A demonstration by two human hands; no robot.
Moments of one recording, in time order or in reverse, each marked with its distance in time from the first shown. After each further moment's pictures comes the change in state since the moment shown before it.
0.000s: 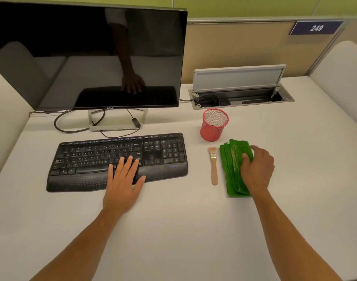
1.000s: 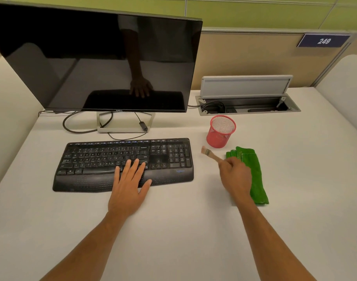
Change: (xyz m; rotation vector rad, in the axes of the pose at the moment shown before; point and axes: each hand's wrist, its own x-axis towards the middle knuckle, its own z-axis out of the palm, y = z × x) left_hand 0.000 0.002 -0.002 0.009 -0.009 -0.021; right_hand -0.038 -0.082 0.001 0.187 -0.228 0.041
